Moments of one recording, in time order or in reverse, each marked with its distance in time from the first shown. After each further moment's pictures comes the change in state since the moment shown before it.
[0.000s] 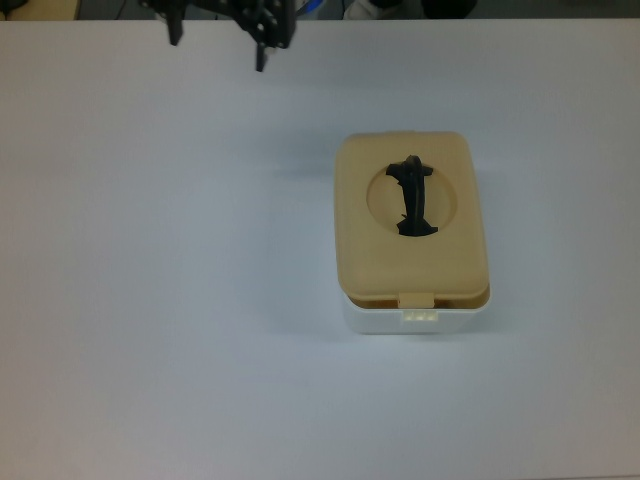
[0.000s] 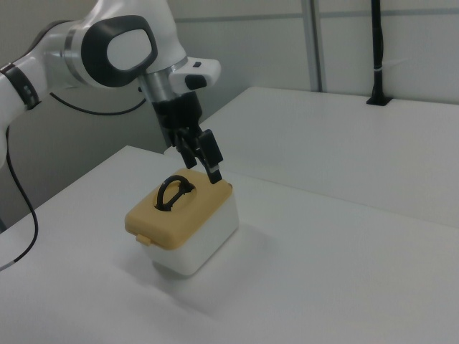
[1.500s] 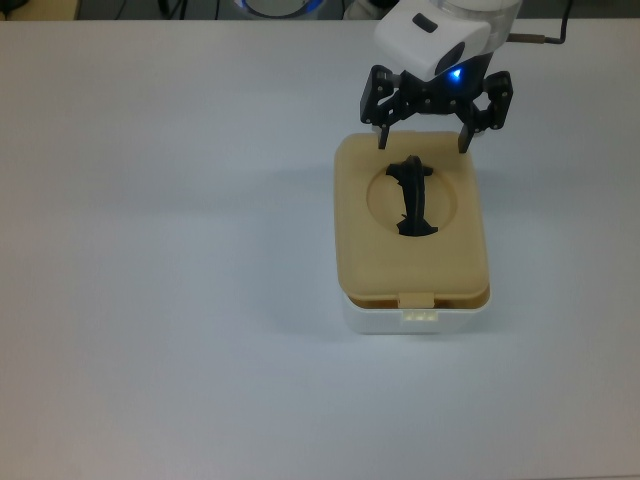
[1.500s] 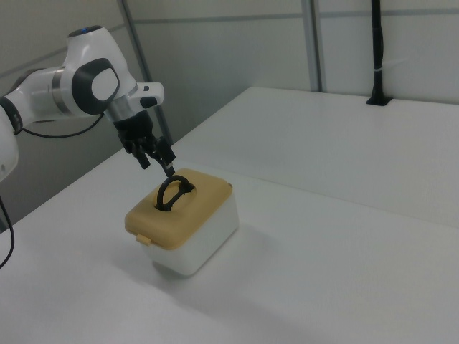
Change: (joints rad) arm 0.257 0.171 0.087 -0.002 0.000 0.242 0.102
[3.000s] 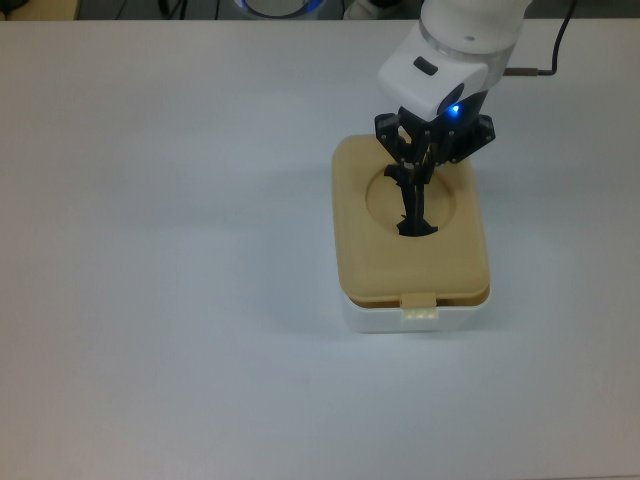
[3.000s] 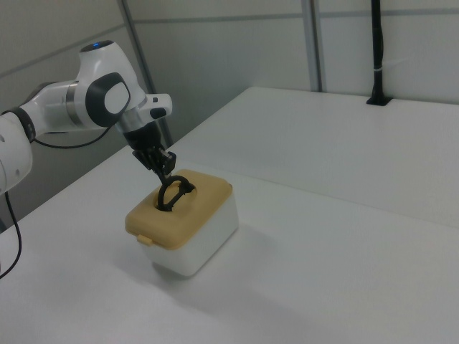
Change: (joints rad) arm -0.001 0.048 0.000 -0.017 0.000 0.069 -0.035
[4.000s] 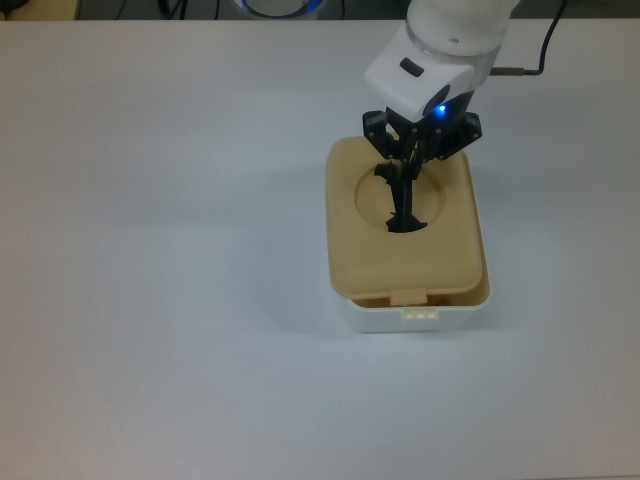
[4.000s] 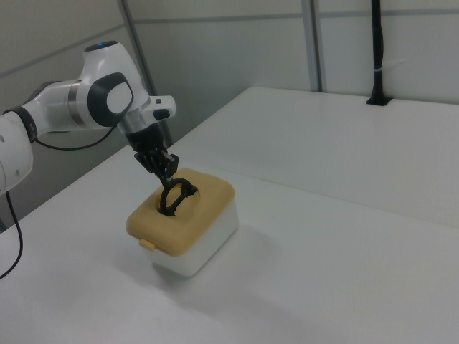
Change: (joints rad) arm -0.014 -0.013 0.000 -0.011 0.000 -0.035 -0.027
